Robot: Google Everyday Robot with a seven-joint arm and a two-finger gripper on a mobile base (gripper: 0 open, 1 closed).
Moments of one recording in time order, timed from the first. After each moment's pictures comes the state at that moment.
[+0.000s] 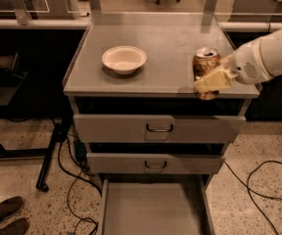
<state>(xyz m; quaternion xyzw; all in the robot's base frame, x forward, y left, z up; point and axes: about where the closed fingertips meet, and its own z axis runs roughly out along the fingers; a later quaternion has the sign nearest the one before) 0.577 -0.175 0.900 -0.41 0.82 0.16 0.37</state>
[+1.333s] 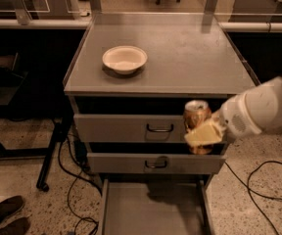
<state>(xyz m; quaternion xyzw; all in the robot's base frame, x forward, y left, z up) 0.472 -0.158 0.824 -0.36 0.88 0.18 0.26</state>
